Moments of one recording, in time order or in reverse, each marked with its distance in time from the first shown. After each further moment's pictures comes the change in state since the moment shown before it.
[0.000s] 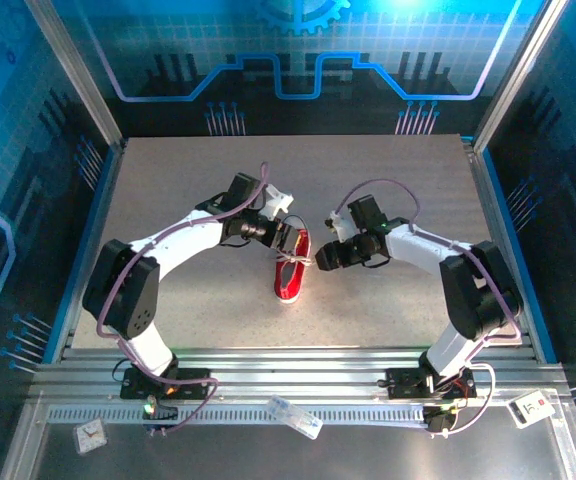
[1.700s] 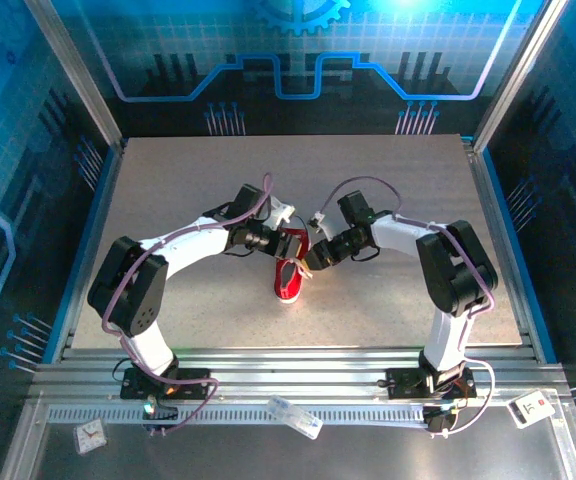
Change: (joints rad) left arm -0.026 0.026 -0.072 0.057 -0.045 -0.089; right arm 0.003 0.187 0.117 0.010 -0.272 -0.217
